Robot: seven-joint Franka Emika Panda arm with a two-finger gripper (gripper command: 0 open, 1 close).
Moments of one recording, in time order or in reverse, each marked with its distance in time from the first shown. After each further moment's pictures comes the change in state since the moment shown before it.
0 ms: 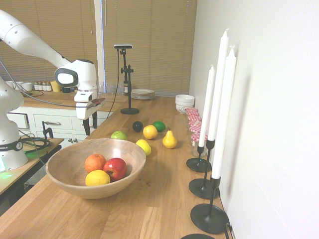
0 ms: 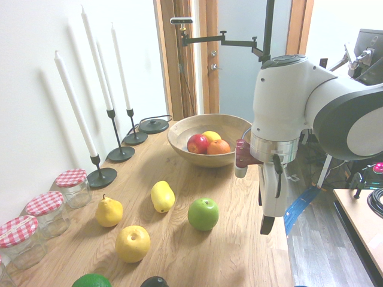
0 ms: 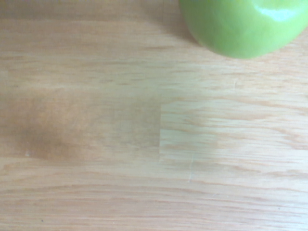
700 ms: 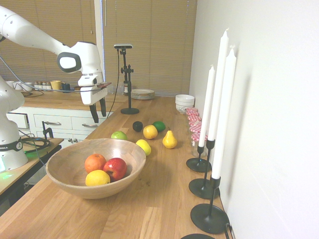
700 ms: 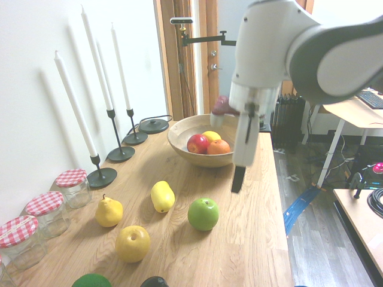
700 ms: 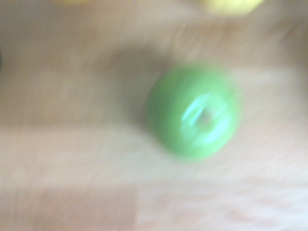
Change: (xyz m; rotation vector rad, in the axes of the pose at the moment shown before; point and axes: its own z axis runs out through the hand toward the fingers) arm 0.068 -0.008 -0.101 0.091 0.086 0.089
